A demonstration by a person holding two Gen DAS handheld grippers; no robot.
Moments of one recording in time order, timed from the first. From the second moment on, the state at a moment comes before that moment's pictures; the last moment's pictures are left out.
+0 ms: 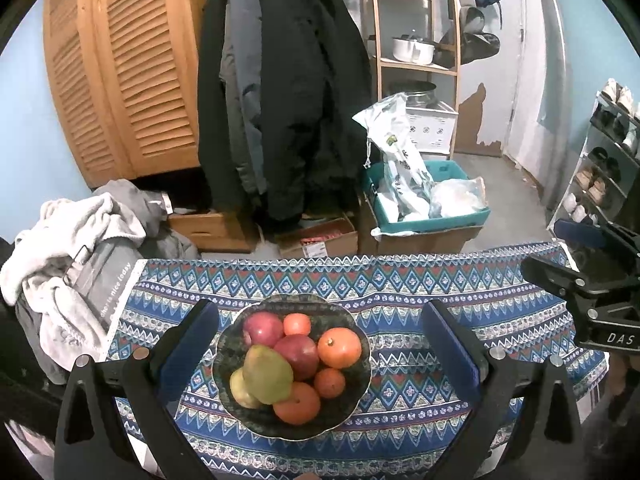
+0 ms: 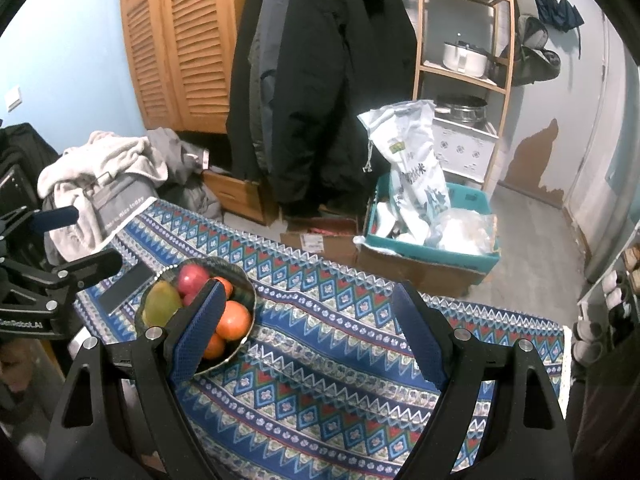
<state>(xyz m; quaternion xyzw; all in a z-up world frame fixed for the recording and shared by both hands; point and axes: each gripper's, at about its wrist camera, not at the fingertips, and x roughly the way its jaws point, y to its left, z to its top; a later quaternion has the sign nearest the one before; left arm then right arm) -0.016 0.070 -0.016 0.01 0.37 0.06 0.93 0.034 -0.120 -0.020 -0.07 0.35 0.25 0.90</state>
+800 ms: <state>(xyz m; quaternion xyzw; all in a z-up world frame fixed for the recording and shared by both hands) -0.011 0.068 -0.019 0.00 0.38 0.05 0.92 0.034 -0.122 -0.020 -0.07 0.35 0.25 0.90</state>
